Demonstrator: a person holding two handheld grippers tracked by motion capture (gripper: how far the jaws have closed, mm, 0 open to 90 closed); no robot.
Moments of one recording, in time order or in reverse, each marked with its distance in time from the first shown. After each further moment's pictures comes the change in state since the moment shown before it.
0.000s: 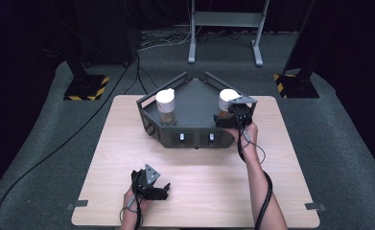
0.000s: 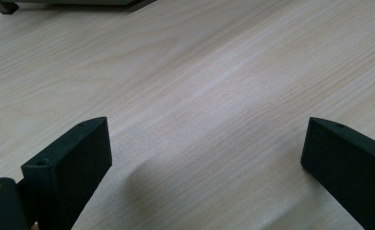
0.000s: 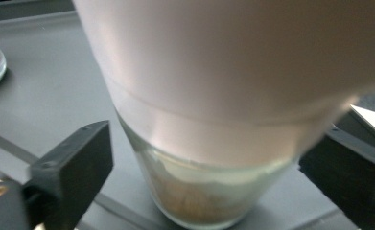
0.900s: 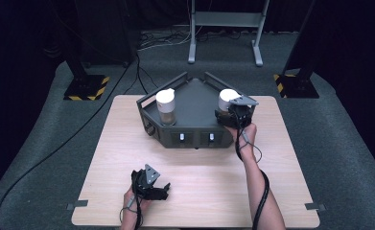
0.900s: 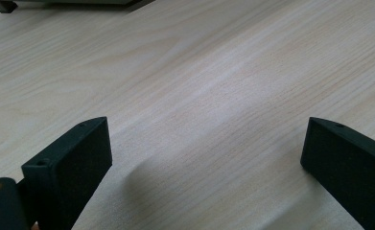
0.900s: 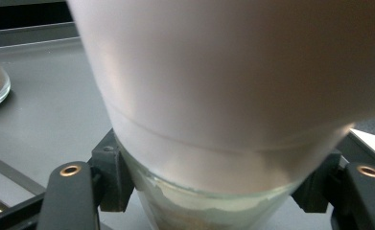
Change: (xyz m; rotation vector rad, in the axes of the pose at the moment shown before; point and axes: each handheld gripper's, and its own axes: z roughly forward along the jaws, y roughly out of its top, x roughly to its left) left arm 0.001 0.000 0.000 0.001 -0.005 -0.006; right arm -0.002 -0.018 0.006 -0.106 0.007 -0.004
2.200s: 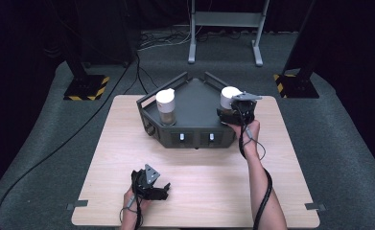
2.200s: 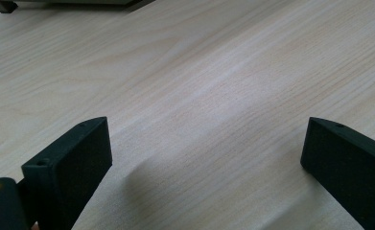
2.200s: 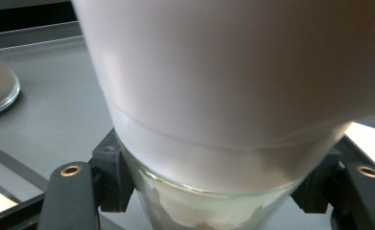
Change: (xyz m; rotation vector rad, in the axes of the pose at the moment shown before) left arm 0.000 0.000 0.000 0.000 -0.001 -0.001; right arm -0.014 0.017 -0.005 0.045 0.032 0.016
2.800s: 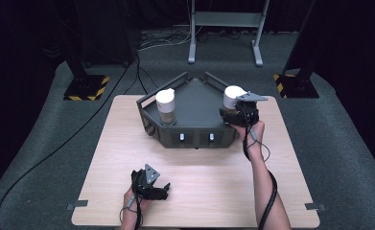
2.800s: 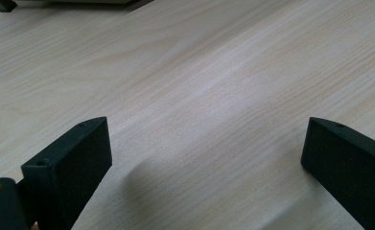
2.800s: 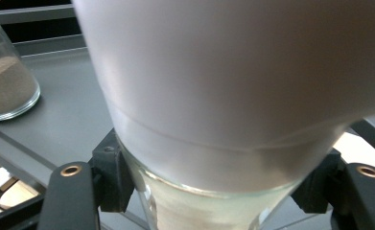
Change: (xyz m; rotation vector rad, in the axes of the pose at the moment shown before) left arm 0.000 0.000 0.000 0.001 -0.002 -0.002; right arm 0.001 -0.001 -0.021 -0.036 0.004 -0.022
